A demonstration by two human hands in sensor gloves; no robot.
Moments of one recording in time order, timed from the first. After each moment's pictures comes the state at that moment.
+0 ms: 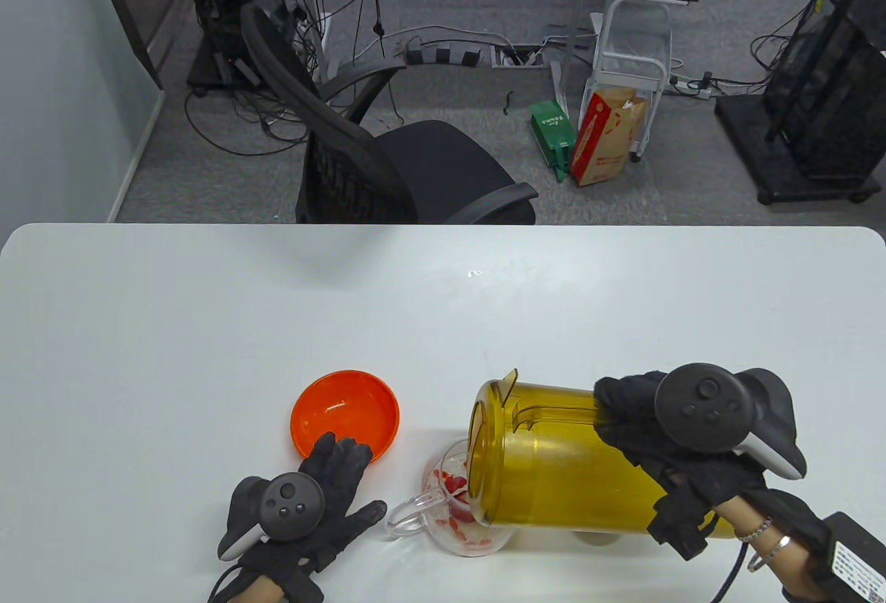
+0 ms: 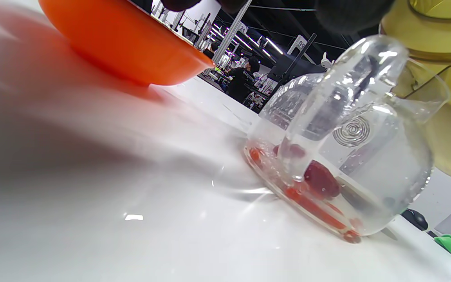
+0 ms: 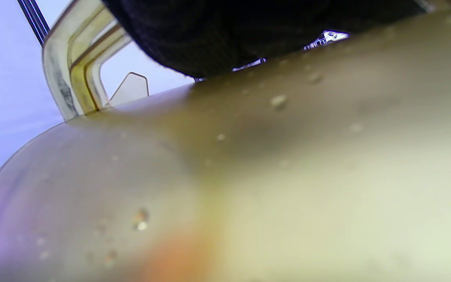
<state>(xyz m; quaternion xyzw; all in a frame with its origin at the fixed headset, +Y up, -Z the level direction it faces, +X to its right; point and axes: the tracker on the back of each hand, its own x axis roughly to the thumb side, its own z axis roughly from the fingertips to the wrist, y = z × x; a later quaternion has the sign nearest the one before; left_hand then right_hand) -0.212 -0.760 -0.242 -0.10 -0.22 0.27 0.93 0.194 -0.535 -0.257 0.19 -0.01 0.96 0.21</state>
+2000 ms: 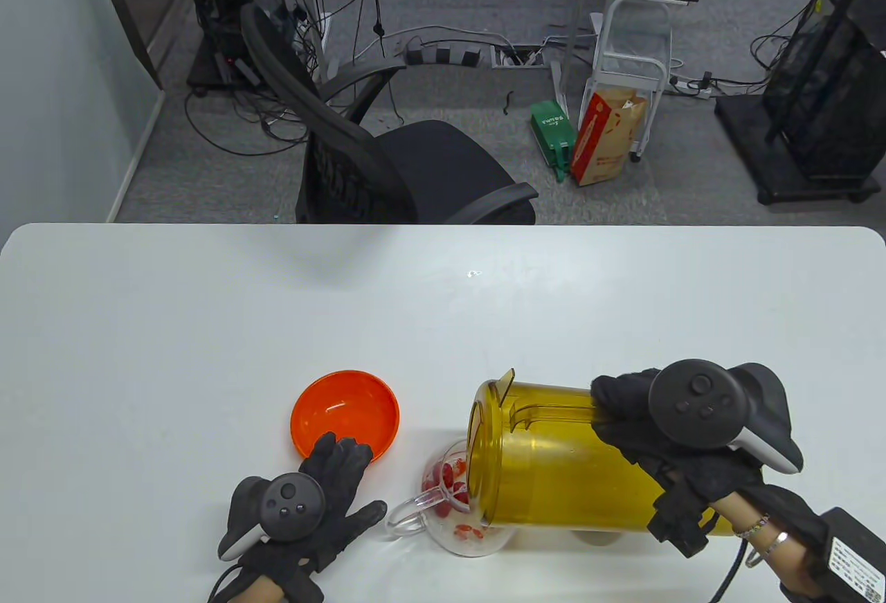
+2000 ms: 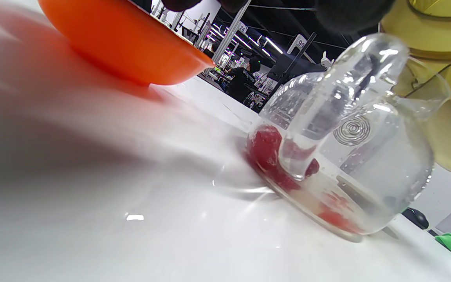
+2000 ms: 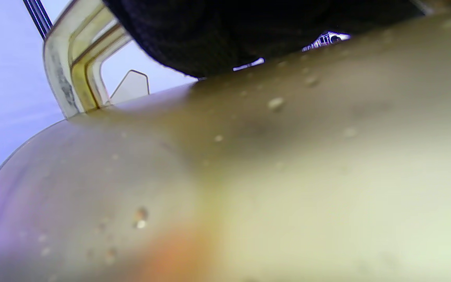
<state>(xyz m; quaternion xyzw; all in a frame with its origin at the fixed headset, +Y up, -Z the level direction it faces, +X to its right) -0.211 -0.760 -0.242 -0.10 -0.22 0.27 0.93 0.190 -0.532 -0.260 0.19 -0.01 0.96 0.20</state>
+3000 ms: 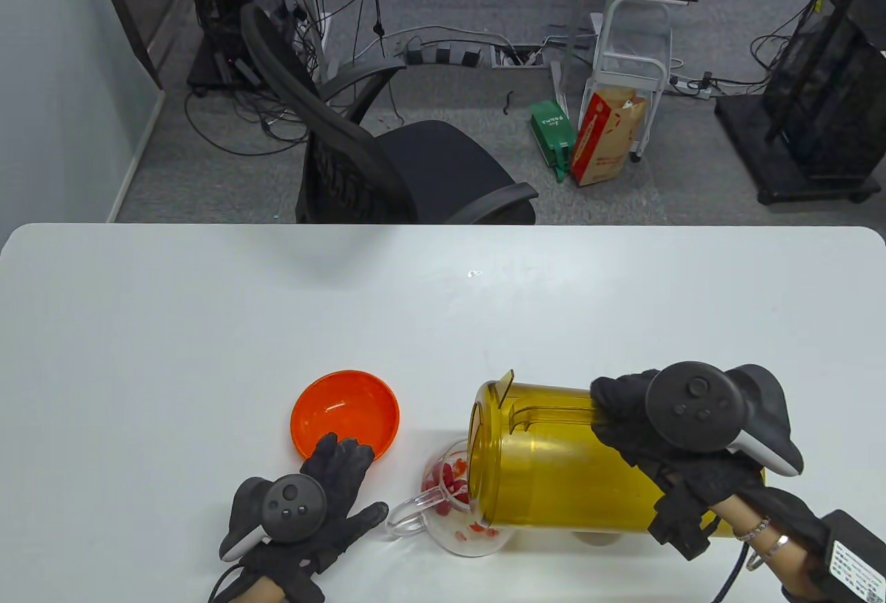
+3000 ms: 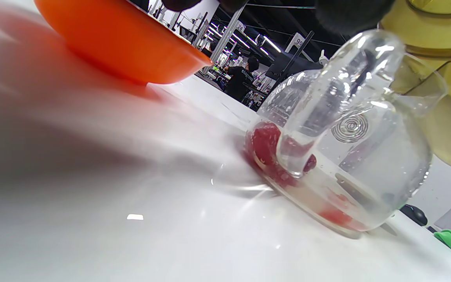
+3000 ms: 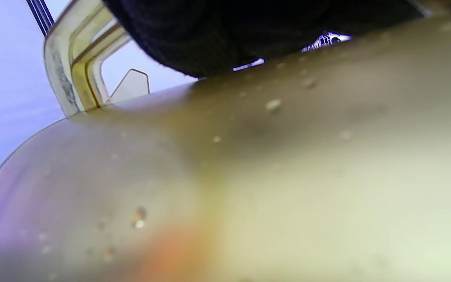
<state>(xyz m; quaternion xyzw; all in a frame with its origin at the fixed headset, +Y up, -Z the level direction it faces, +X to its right) -0.210 -0.761 -0.241 -0.10 -0.23 0.26 0.93 0.187 -0.529 -0.256 0.19 -0.01 0.96 0.19</state>
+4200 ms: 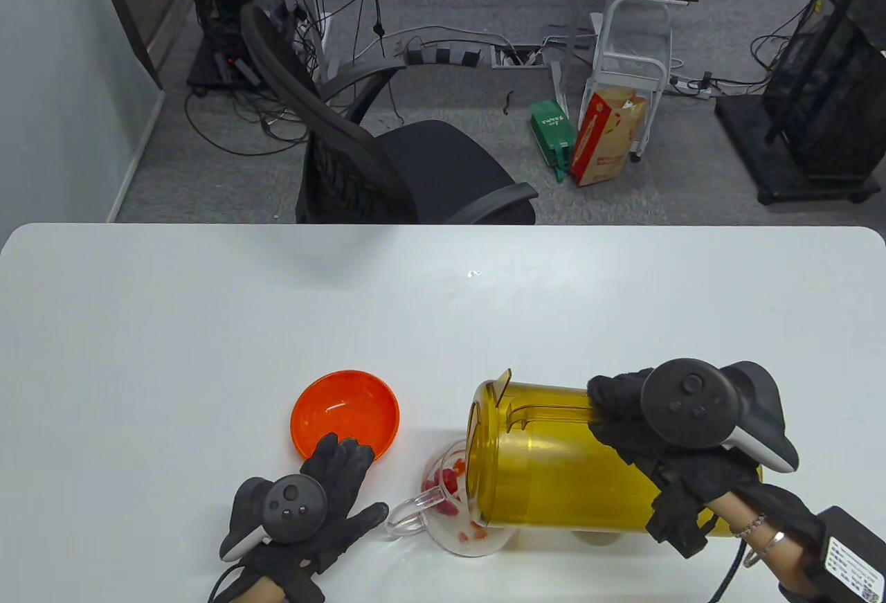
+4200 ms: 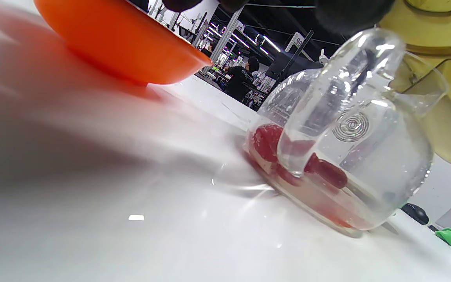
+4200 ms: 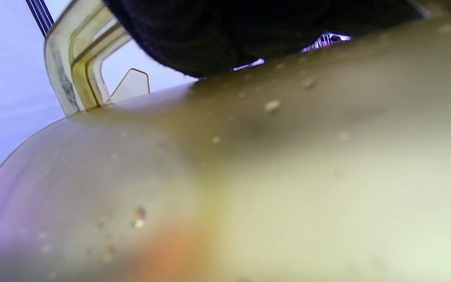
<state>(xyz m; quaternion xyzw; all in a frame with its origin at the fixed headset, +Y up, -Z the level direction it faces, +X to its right) -0.209 -0.760 -0.241 -0.10 -0.23 0.26 0.93 0.184 -0.528 -0.258 0.19 0.00 0.96 0.19</state>
